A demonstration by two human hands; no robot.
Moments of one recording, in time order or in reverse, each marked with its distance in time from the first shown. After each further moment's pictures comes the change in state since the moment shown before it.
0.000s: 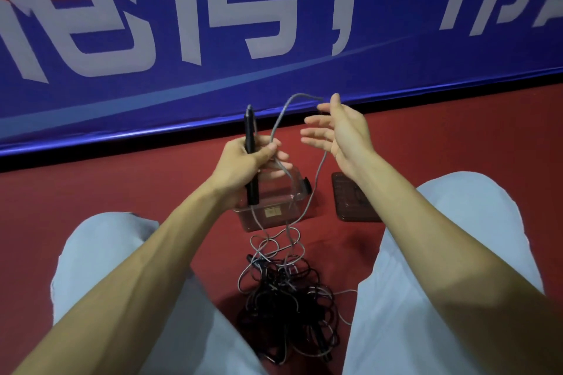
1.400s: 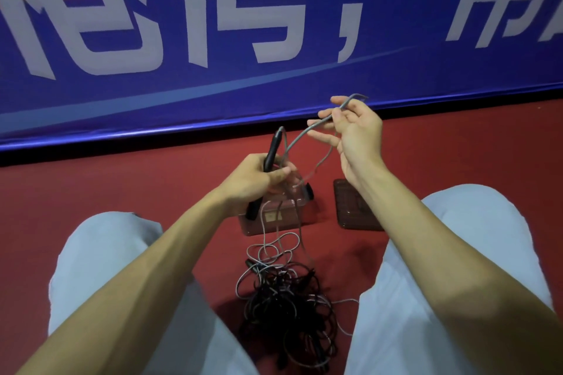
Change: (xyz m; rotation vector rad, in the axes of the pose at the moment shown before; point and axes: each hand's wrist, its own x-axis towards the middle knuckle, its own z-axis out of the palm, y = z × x) left_hand -0.001 -0.012 -0.002 0.272 -0.157 -0.065; right_hand -0.007 -0.002 0.004 0.060 0.013 -0.258
